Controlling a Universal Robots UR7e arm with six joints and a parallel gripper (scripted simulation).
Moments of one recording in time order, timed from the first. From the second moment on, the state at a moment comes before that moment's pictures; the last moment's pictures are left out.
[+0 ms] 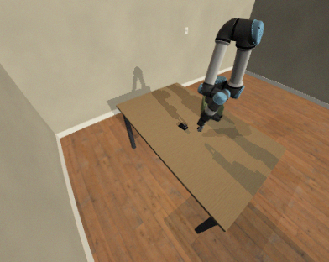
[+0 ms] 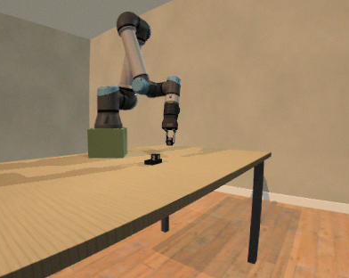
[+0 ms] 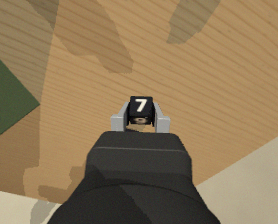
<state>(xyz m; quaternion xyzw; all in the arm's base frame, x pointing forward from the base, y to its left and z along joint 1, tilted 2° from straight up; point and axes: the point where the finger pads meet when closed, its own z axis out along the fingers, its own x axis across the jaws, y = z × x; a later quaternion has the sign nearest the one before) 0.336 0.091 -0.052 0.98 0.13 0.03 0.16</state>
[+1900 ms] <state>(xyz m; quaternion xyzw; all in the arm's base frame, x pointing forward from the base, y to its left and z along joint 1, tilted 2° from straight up) 0.337 0.085 -0.051 0.99 0.13 -0.01 -0.08</state>
